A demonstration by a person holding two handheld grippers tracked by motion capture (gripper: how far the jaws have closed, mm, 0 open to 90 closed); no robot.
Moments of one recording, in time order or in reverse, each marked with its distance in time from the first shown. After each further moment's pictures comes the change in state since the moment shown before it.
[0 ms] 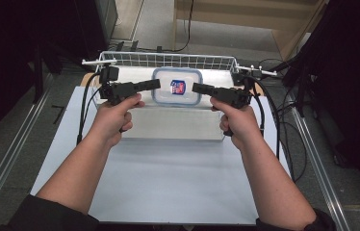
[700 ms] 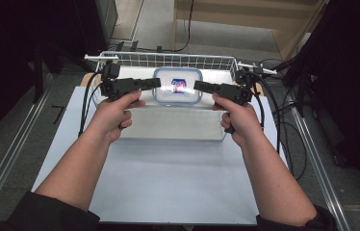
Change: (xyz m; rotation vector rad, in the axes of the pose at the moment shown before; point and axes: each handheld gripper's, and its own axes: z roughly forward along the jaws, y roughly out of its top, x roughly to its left) left arm 0.006 0.009 0.004 0.077 -0.009 -0.111; right arm -0.011 0.007 0.001 0.032 0.027 0.117
